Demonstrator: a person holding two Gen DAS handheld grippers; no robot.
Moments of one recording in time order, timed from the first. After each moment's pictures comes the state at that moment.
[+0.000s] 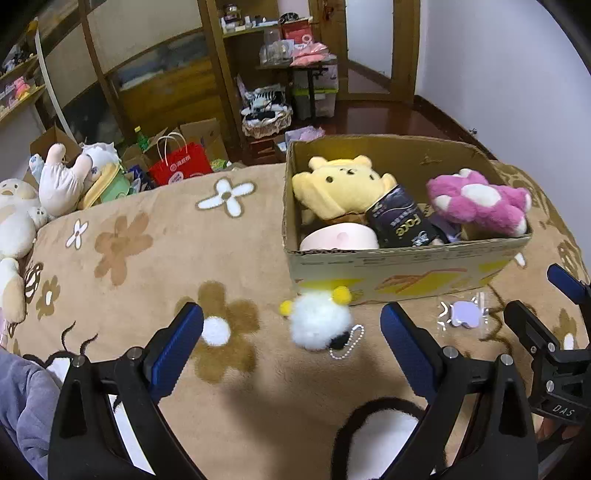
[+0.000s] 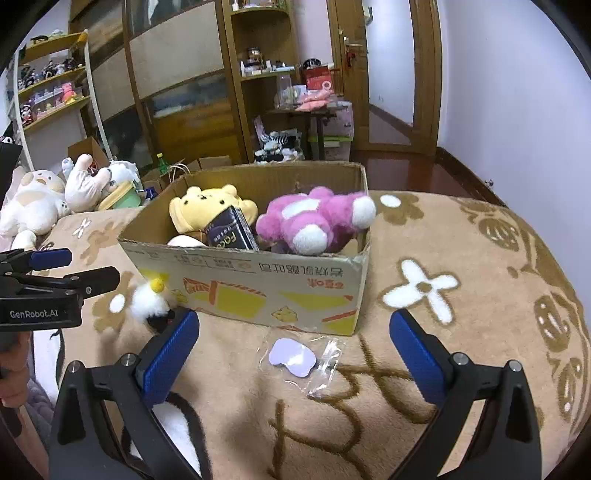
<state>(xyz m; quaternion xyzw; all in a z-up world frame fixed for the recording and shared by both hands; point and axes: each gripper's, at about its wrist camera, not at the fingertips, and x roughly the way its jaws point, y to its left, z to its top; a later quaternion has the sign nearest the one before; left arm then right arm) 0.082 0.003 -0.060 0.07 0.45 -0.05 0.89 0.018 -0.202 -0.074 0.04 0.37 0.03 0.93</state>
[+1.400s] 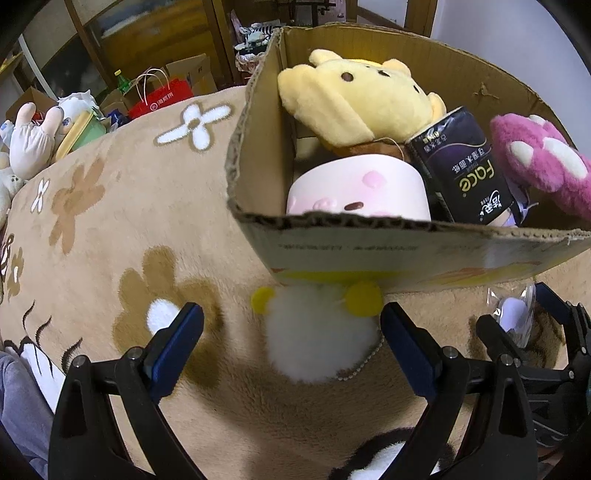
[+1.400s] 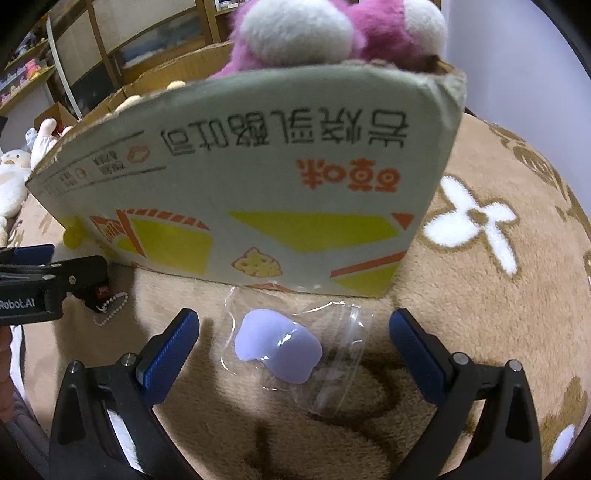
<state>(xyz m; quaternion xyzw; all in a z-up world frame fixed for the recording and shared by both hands) 0.141 -0.004 -0.142 0.06 0.56 -0.04 0.83 0.075 -0.192 -0.170 0.05 0.48 0.00 0.87</state>
